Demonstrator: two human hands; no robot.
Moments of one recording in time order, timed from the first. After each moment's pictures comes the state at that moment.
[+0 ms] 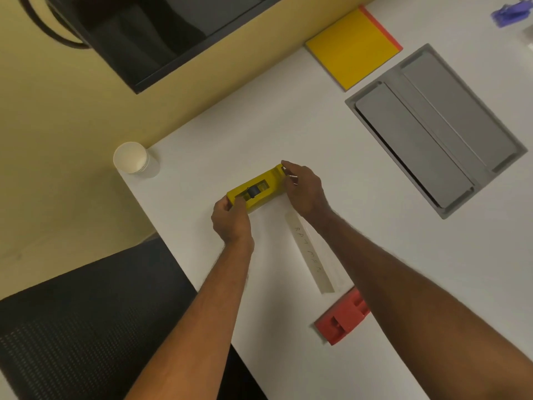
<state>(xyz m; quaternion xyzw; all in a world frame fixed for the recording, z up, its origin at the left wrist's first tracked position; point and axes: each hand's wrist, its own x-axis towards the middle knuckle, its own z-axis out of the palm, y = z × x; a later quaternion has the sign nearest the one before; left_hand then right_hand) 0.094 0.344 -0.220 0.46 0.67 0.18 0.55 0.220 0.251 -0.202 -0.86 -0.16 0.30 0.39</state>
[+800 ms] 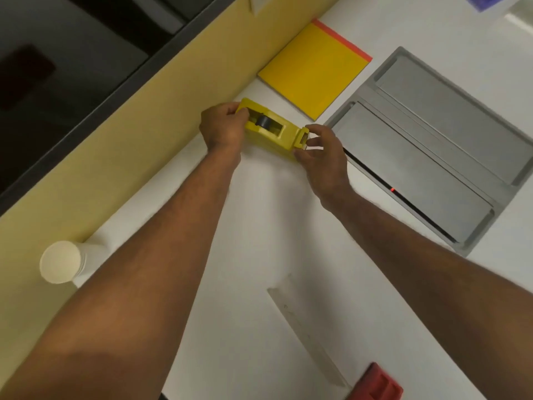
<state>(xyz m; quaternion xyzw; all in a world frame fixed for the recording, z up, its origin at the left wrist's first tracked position) 0.393 0.452 -0.210 0.73 0.42 0.12 0.52 0.395 0.261 -0.212 -0.80 -0.03 0.16 0.58</state>
